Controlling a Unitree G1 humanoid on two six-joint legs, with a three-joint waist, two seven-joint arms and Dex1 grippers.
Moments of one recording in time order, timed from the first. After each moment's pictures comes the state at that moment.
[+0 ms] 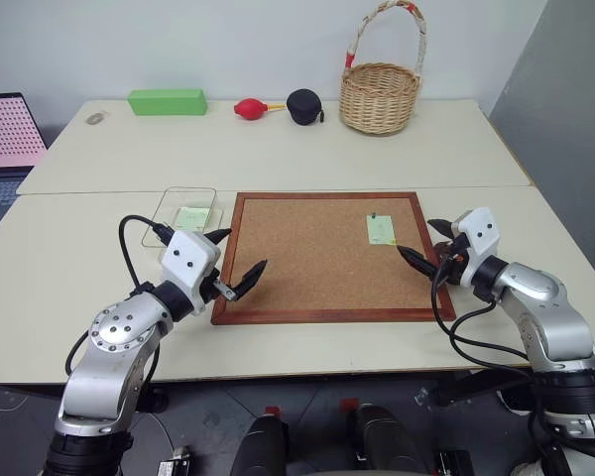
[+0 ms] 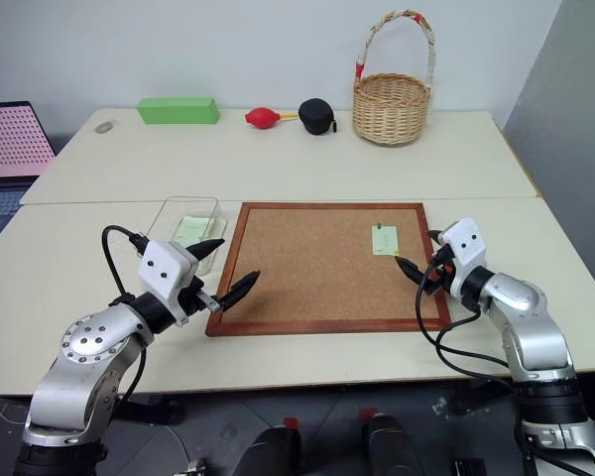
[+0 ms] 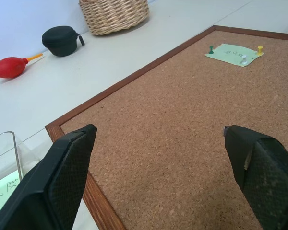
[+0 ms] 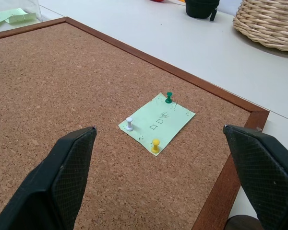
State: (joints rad) left arm -0.06 0.56 0.12 -0.42 -0.26 0.38 -0.58; right arm -0.31 -0.54 -0.06 -0.08 0.26 0.36 0.67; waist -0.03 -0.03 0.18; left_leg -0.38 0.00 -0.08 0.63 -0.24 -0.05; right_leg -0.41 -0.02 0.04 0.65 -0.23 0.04
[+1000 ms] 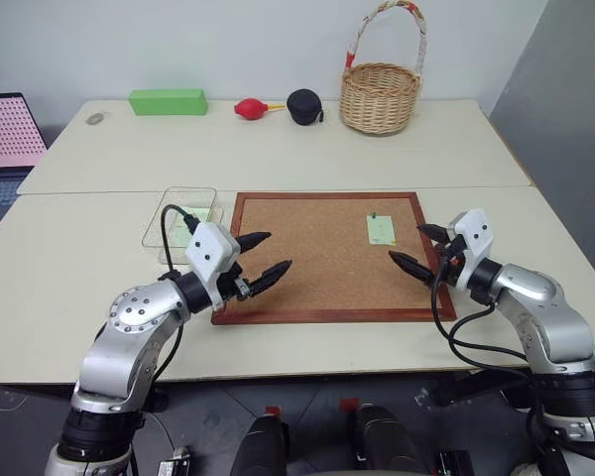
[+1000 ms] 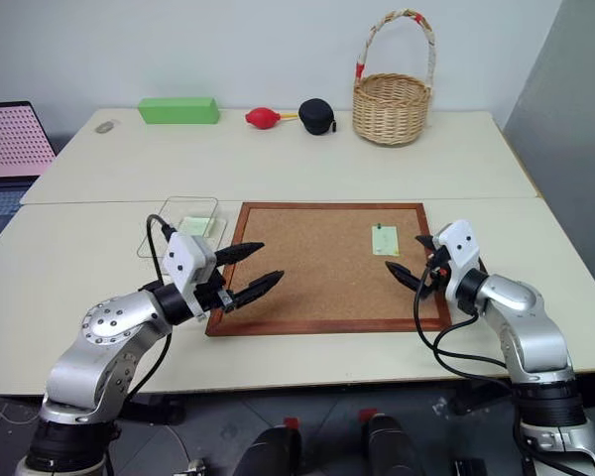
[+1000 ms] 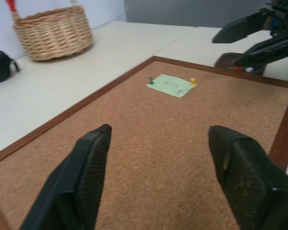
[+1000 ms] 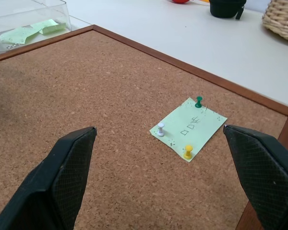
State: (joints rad) left arm -0.20 0.56 0.01 -0.33 -0.35 0.37 -0.74; right arm -0.30 -0.53 -0.05 -0.13 0.34 0.45 0.71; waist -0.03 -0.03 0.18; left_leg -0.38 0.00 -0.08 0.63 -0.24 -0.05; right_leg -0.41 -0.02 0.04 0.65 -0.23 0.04
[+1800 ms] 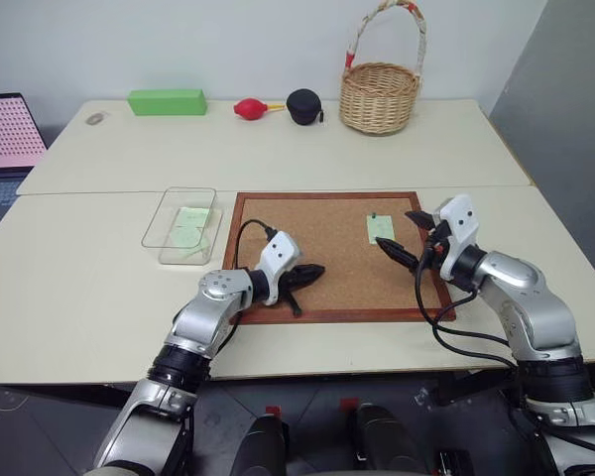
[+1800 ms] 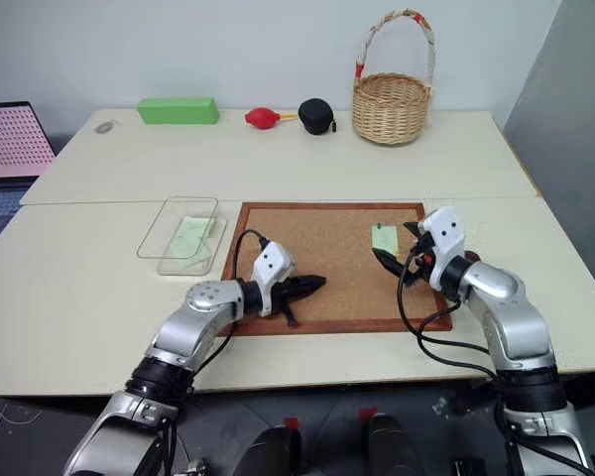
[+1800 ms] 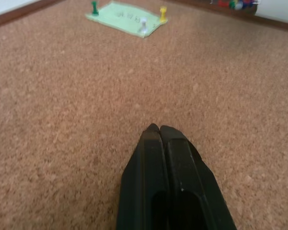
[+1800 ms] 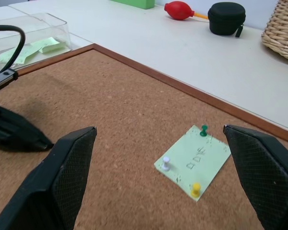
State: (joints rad) left arm -0.50 0.37 -0.24 0.28 -0.18 0.25 -0.86; right arm -0.42 -0.46 -0.01 -0.08 0.29 0.46 0.64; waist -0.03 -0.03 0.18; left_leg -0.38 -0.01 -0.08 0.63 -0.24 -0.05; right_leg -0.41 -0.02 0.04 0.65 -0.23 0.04
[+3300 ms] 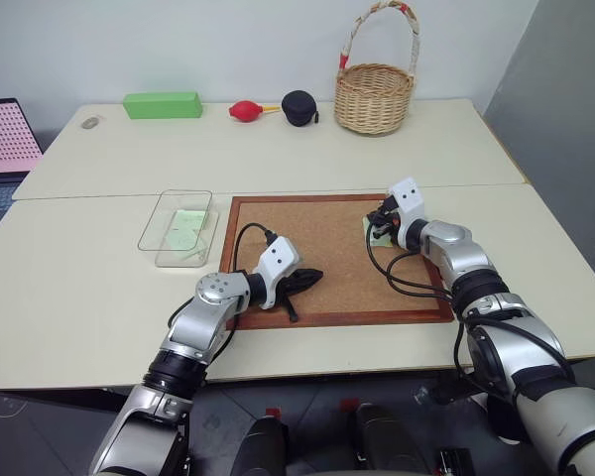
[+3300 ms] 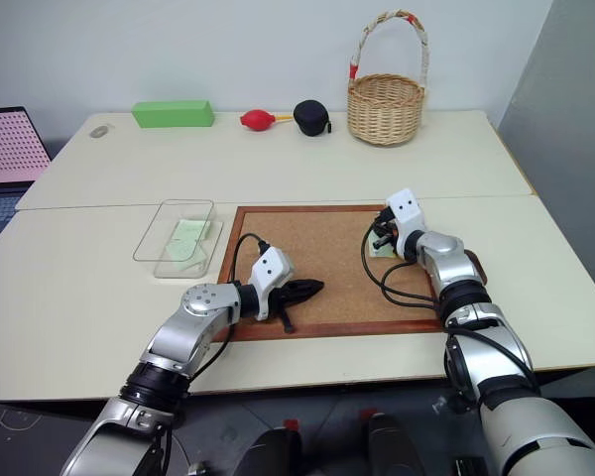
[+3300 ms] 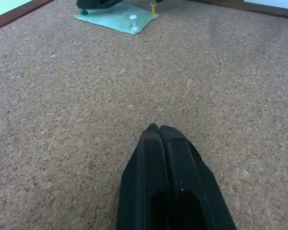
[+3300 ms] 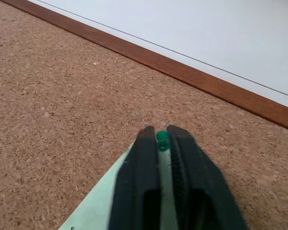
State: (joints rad) left arm -0.44 0.39 -0.23 0.20 -0.14 0.27 -0.86; right arm -0.96 -0.28 0.05 1.03 0.06 0.07 0.60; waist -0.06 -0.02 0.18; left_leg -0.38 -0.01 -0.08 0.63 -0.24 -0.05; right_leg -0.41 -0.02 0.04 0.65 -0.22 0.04
